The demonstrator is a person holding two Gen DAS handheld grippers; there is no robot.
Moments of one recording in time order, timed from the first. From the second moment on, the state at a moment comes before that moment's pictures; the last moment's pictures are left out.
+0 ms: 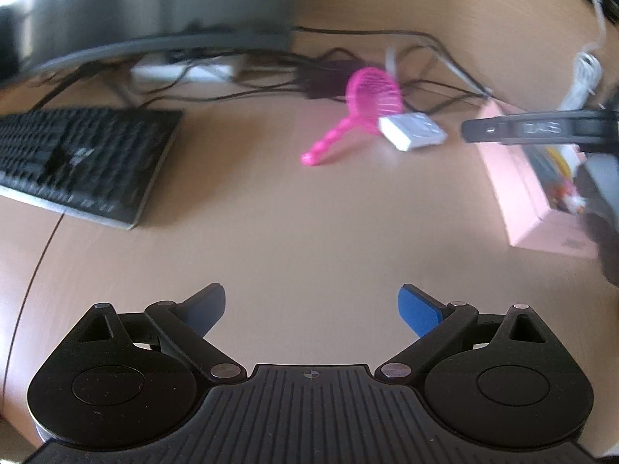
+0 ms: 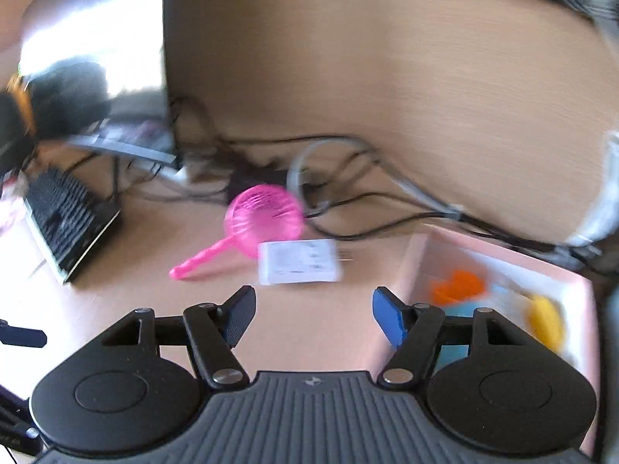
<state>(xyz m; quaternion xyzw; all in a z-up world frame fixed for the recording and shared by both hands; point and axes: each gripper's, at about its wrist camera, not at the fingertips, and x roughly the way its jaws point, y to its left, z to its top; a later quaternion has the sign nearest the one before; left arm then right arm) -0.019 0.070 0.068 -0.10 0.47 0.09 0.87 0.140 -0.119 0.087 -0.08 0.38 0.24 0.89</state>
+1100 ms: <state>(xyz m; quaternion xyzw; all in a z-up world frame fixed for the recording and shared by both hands) 0.126 0.074 0.043 0.01 0.44 0.01 0.90 0.097 -0.159 0.083 -0.06 0.46 0.25 0.85</state>
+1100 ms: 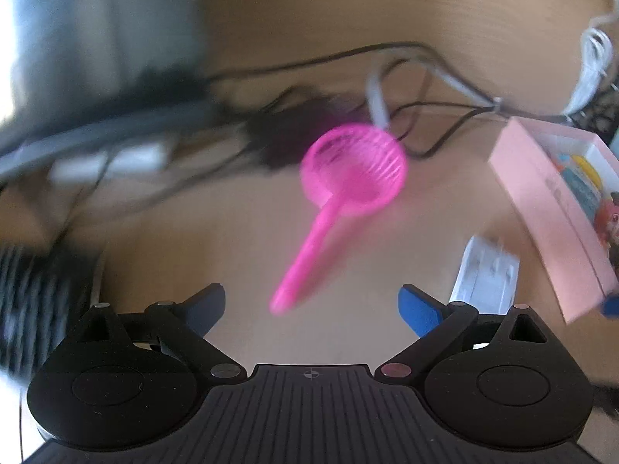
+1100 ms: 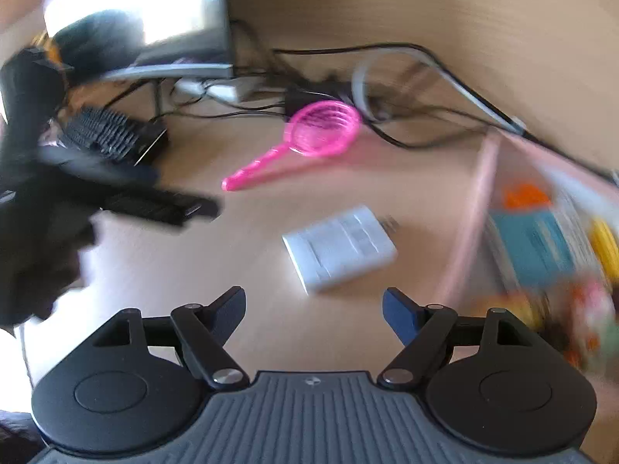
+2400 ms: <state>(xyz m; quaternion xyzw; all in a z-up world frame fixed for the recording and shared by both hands) 0.029 0.057 0.051 -0.01 0.45 0.00 0.89 0.118 -0.232 0.113 -0.06 0.35 0.09 0.93</state>
